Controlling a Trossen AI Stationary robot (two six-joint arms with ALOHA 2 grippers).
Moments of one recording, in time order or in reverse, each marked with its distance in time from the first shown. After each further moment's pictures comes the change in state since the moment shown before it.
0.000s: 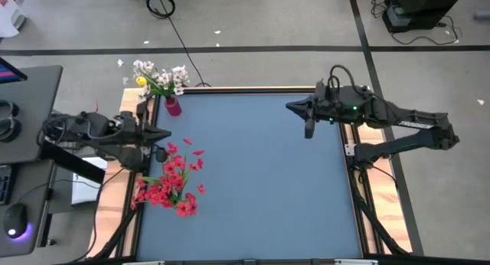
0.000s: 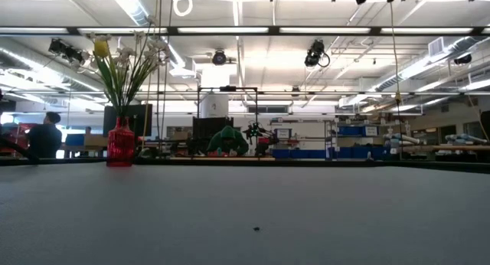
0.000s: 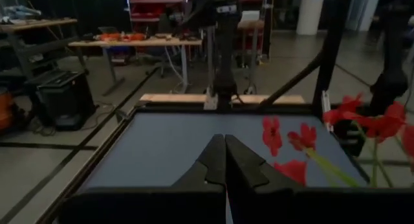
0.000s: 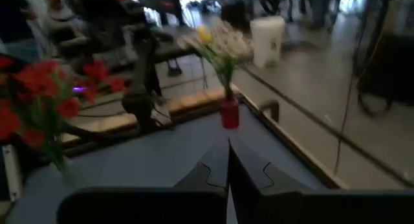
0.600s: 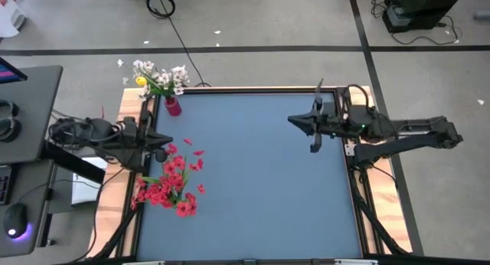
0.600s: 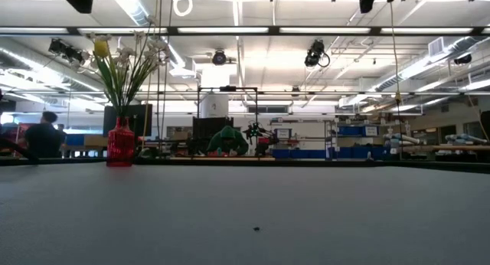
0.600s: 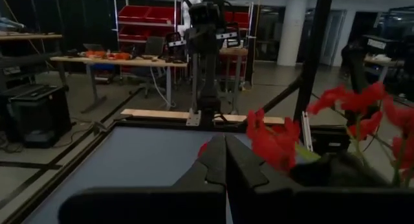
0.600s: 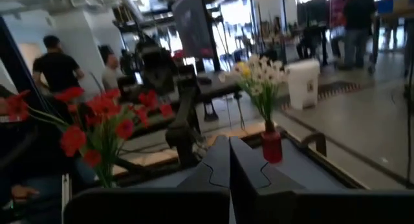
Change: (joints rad) left arm 0.000 -0.149 -0.220 0.195 0.060 -0.019; right arm 0.098 -0.142 -0.349 0.443 0.016 0.040
